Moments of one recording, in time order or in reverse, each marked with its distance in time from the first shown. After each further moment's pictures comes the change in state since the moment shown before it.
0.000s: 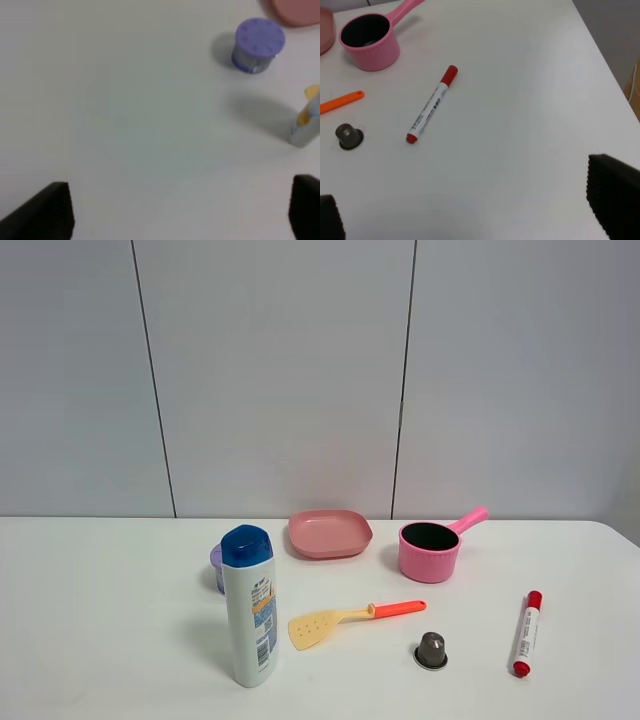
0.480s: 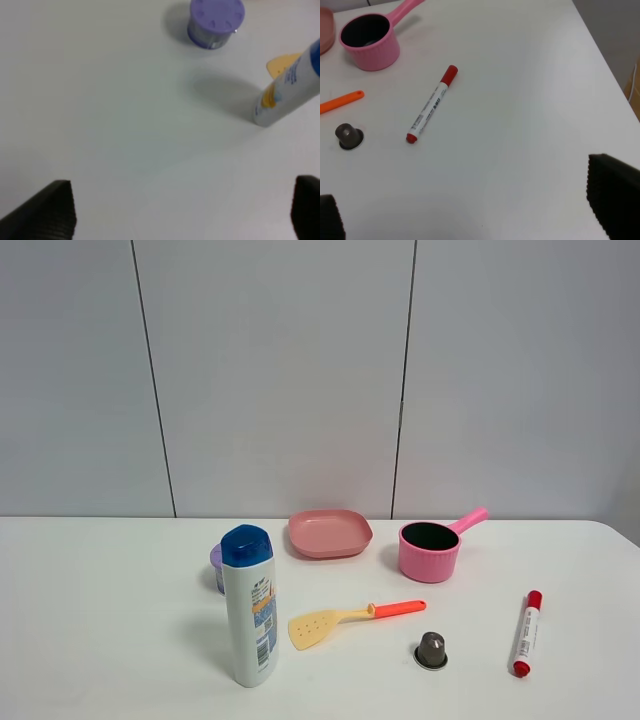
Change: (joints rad) left arm 0.000 0.306 -0.024 -0.159 -0.042 0.173; right arm 0.000 0.000 0.000 0.000 0.000 0.000
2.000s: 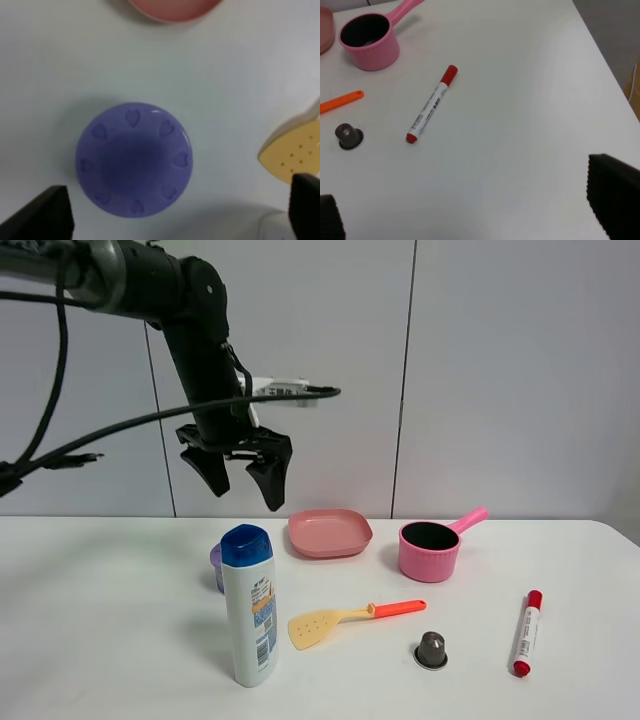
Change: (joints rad) left arm -0.545 1.439 -1.278 0.320 0.223 -0.223; right arm 0.000 0.000 0.000 0.000 0.000 0.000
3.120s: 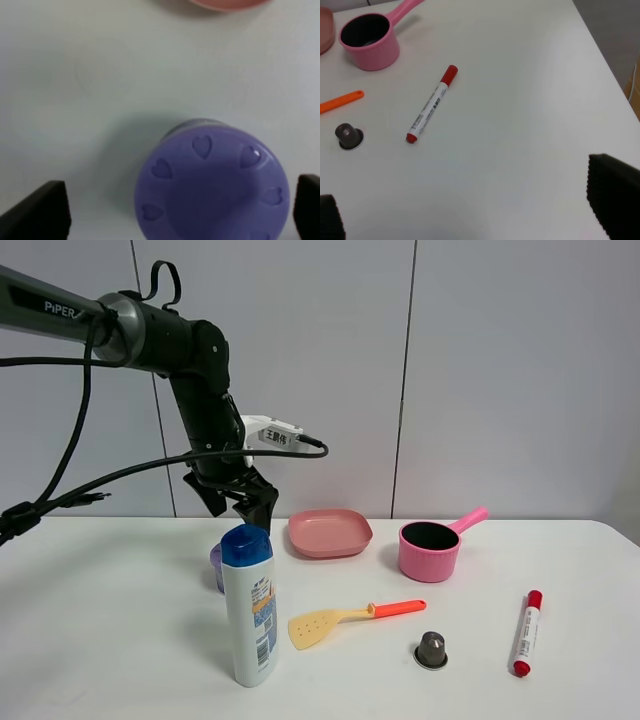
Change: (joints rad) left arm 0.037 0.098 0.000 0.054 -0.104 0.173; right arm 0.000 0.000 0.000 0.000 0.000 0.000
